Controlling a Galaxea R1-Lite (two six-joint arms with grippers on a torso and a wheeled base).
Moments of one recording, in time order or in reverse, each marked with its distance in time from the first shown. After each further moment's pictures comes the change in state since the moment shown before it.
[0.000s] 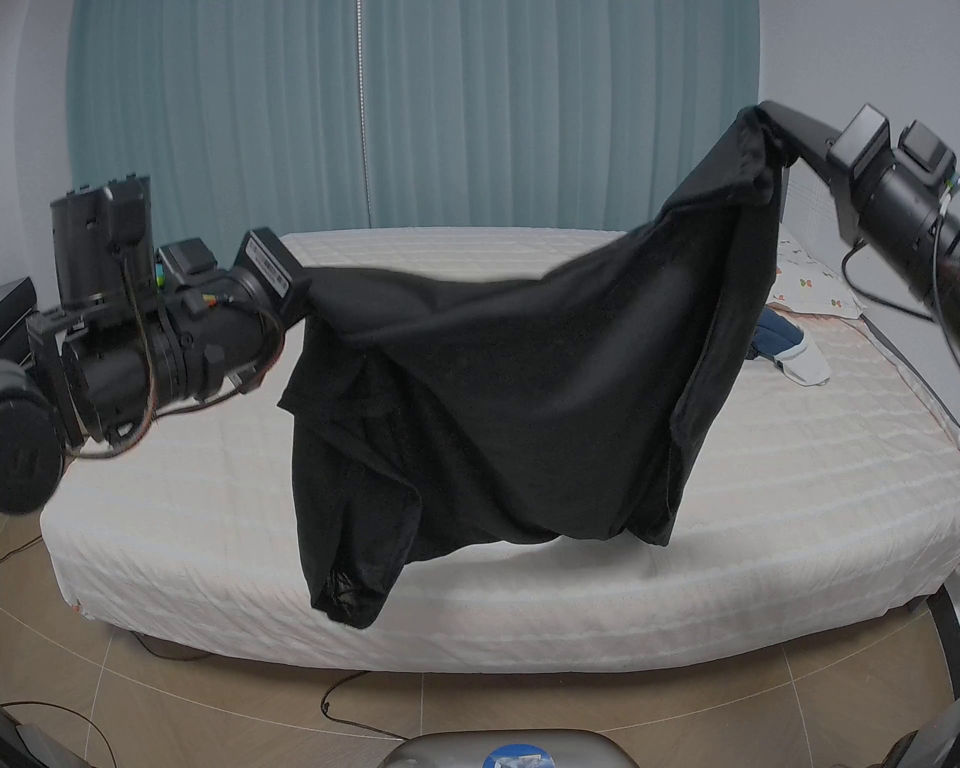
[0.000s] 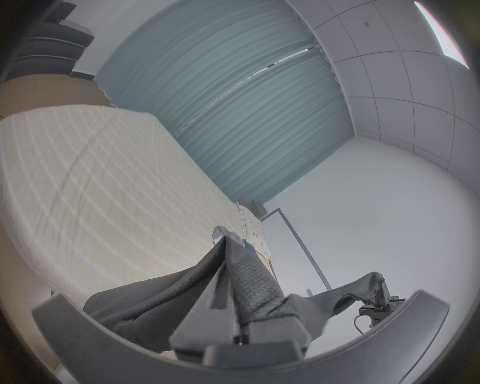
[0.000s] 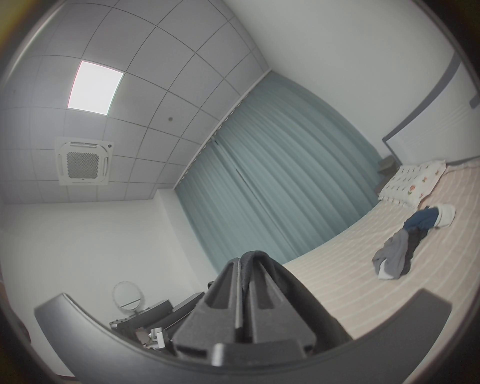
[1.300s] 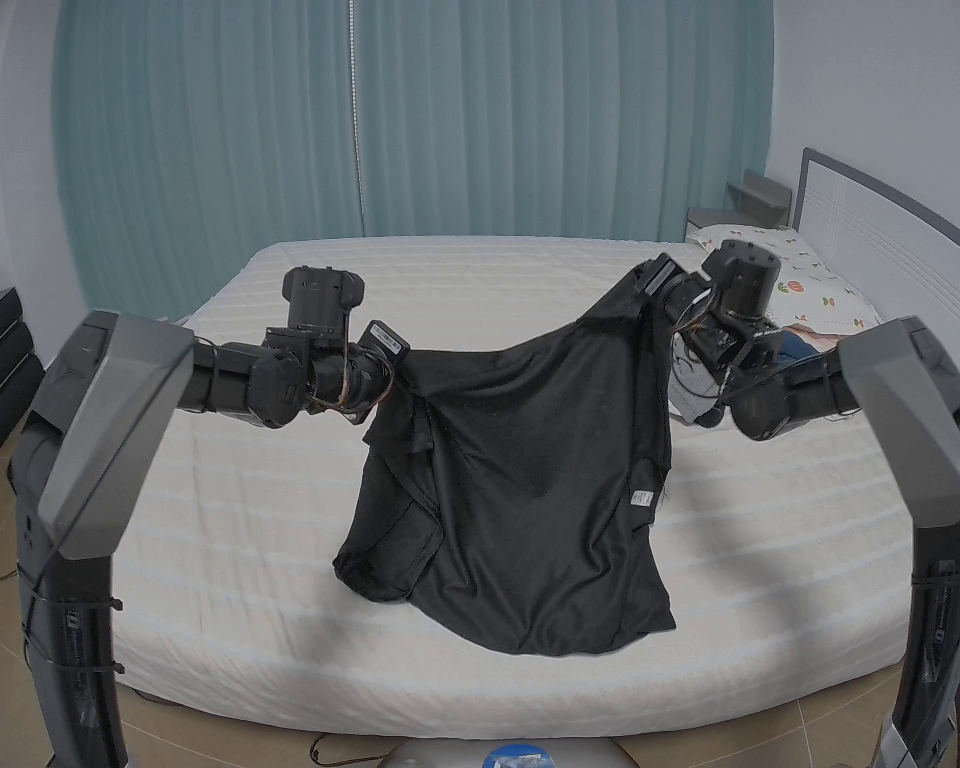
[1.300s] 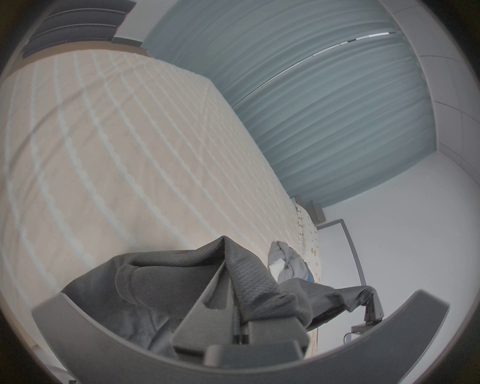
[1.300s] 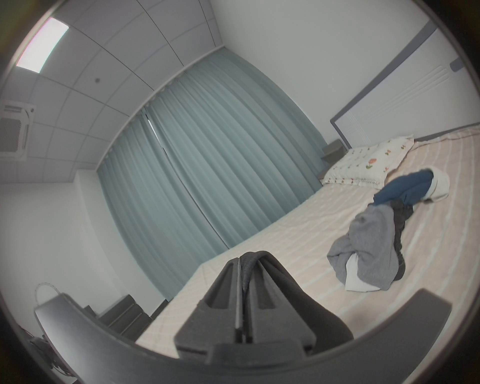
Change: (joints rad) left arm 0.141 0.762 -0.680 0.267 -0.040 -0.156; right arm -0.215 0.864 -0.559 -0.048 -0.125 0.038
